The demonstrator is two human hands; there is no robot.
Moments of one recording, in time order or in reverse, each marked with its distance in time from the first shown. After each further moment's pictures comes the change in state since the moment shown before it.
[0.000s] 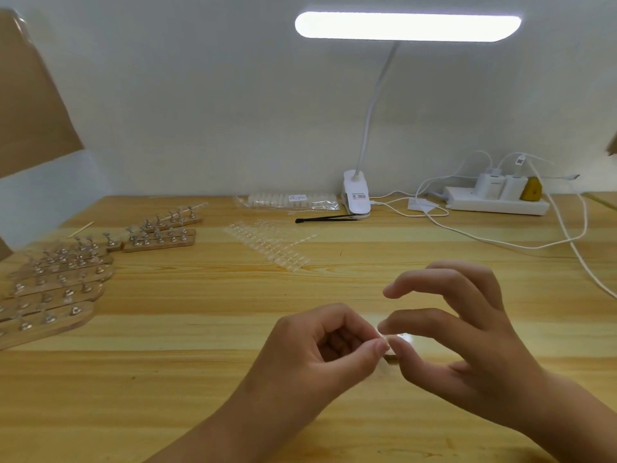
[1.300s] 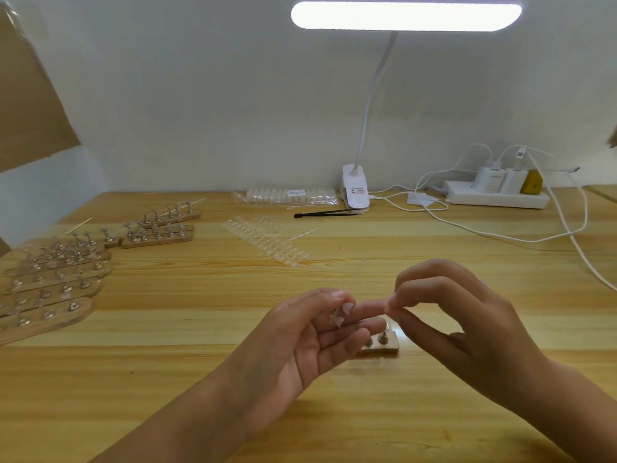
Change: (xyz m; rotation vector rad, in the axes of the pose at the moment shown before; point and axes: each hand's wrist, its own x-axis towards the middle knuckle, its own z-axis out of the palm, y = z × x) left_hand 0.014 0.004 -0.008 -0.829 -0.081 -0.337; right_hand -0.002 0.010 0.000 0.217 -0.032 0.098
